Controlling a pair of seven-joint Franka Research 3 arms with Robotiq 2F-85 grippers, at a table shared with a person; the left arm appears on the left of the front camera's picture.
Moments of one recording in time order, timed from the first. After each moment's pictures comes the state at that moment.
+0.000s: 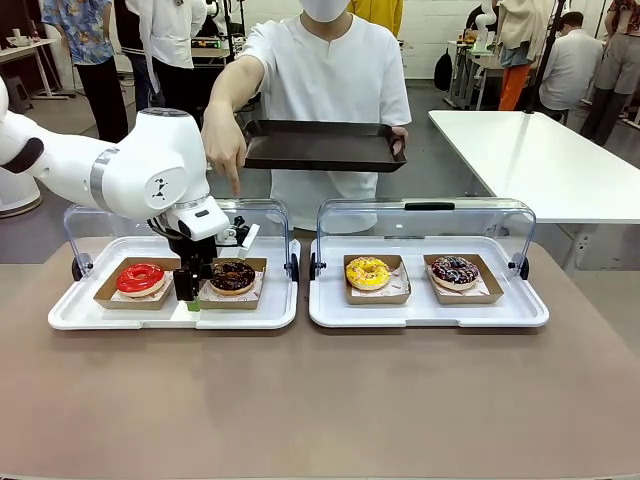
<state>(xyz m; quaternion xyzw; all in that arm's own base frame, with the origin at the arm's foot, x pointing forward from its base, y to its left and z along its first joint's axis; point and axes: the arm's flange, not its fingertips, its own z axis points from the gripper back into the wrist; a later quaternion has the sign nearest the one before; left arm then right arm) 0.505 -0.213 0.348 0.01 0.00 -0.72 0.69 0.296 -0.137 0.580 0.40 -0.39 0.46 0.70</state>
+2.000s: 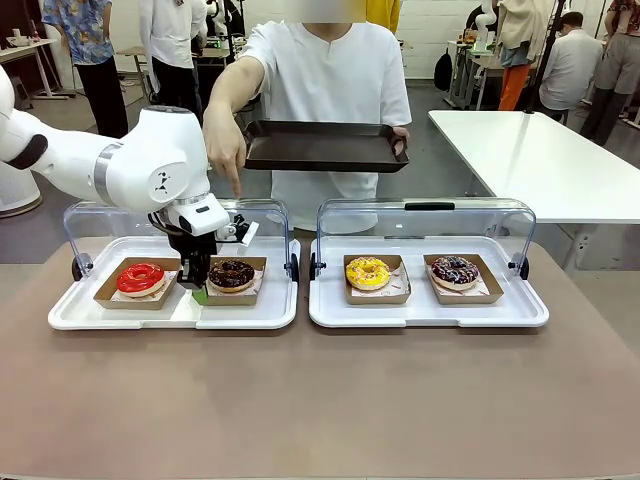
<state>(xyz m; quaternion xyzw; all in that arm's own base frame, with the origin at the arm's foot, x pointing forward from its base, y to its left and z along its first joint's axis) 0.512 -0.211 0.355 0.00 0.01 -0.72 0.69 0.296 -0.137 0.580 0.40 -0.39 0.46 0.70</state>
